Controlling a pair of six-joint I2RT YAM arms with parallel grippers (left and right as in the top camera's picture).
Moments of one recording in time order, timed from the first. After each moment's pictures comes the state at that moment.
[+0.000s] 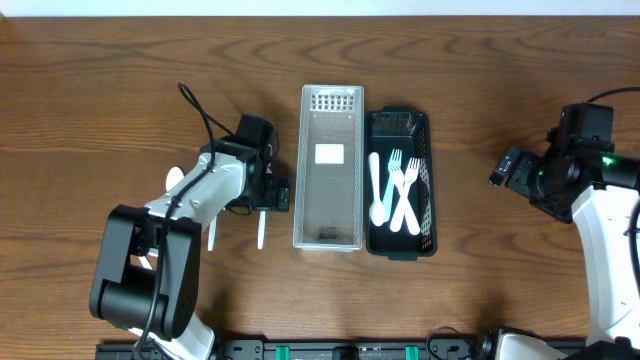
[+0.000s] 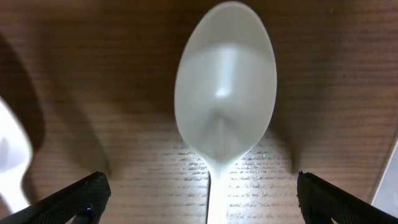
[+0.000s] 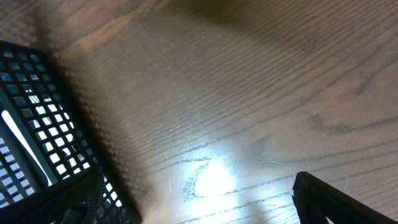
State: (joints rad) left arm -0.27 1.78 1.00 -0.71 0.03 -0.21; right arm -0.19 1.36 1.12 -1.02 -0.03 0.36
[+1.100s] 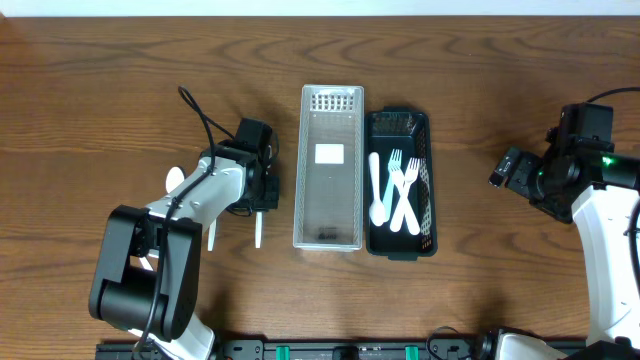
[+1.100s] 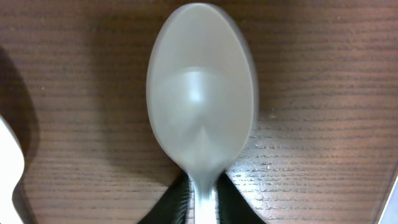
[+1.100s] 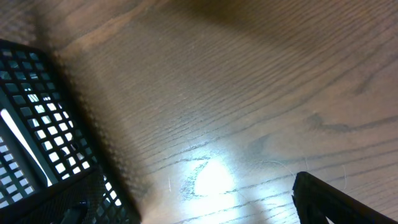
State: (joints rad) left arm -0.27 1.78 0.98 -0.66 0.02 -0.22; right arm -0.19 1.36 1.12 -1.03 -0.03 0.35
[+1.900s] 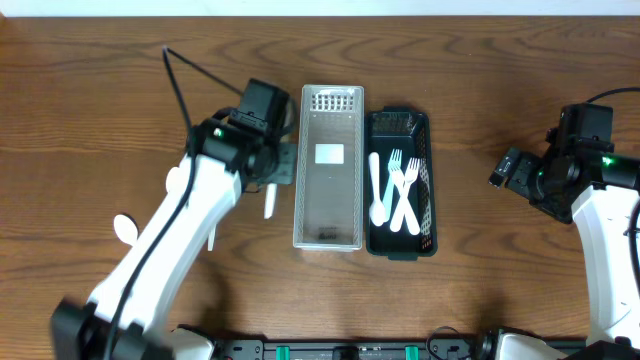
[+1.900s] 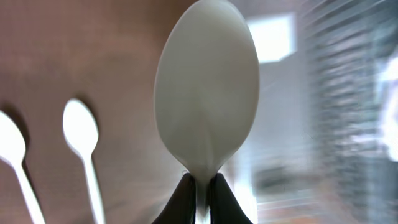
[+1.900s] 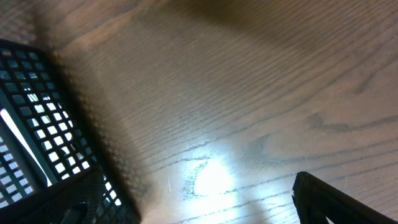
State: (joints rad) left arm -0.43 1.51 1.34 -1.01 -0.01 -0.26; right arm -0.19 1.36 1.12 -1.03 -0.03 0.35
